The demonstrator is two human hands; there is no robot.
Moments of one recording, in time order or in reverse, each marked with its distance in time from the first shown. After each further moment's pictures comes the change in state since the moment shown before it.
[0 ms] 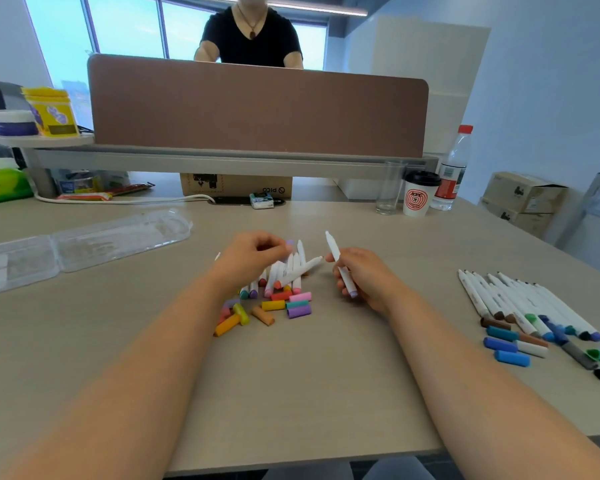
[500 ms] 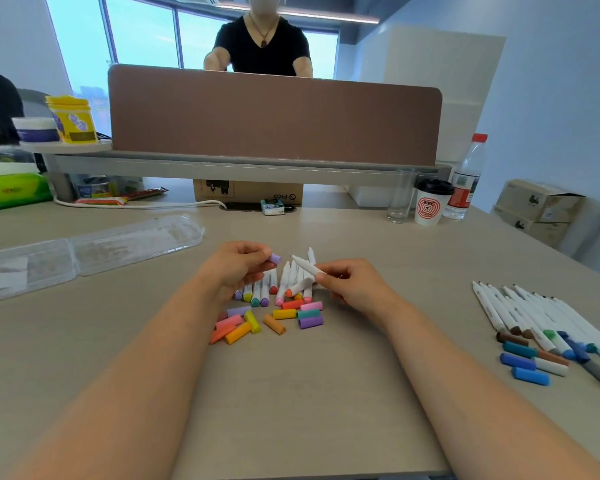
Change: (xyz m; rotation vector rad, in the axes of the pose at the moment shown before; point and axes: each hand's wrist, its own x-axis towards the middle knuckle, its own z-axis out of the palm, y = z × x) left_hand 0.007 -0.016 -0.023 -0.434 0.107 -0.334; right_hand -0.003 0.000 0.018 -0.282 -0.087 -0.289
